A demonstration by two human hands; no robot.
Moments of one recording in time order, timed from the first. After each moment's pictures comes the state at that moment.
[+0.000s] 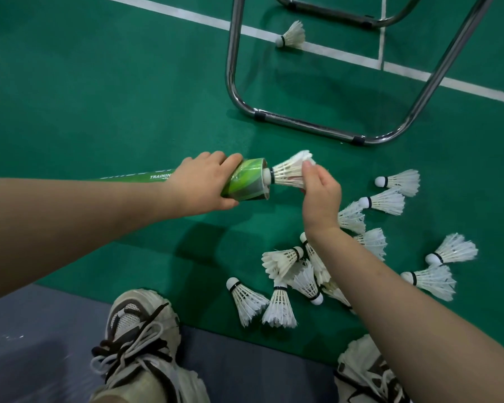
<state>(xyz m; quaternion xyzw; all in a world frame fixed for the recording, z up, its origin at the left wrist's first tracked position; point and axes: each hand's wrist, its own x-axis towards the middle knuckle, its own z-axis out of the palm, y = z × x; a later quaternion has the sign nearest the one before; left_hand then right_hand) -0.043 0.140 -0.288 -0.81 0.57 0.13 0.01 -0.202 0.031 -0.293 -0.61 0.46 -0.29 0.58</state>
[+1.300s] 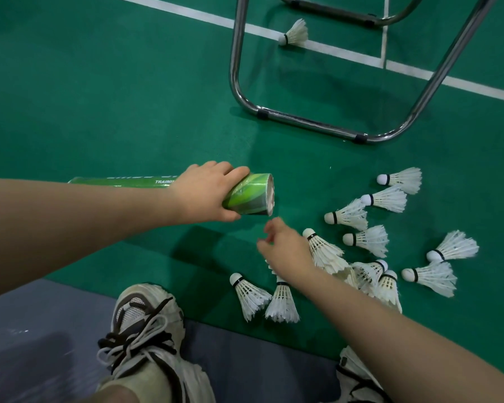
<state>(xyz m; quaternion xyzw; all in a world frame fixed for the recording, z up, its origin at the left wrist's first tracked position) -0.050 0.157 -0.287 -0.78 0.61 0.14 0.02 -0.230 0.085 -0.342 -0.85 0.39 0.12 0.32</state>
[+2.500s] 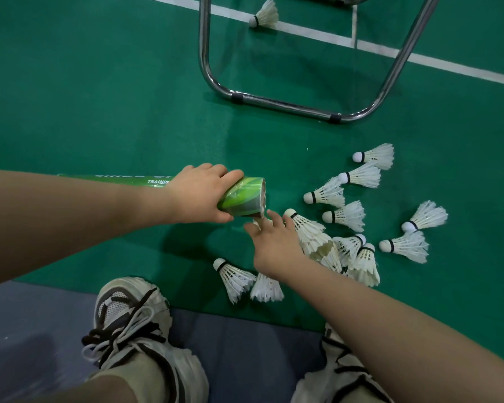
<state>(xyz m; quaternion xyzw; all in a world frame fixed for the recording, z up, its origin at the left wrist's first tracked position) -0.081 0.147 -0.299 -0.75 0.65 0.15 0.05 -0.259 0.089 -0.349 -0.94 0.22 0.23 0.08</state>
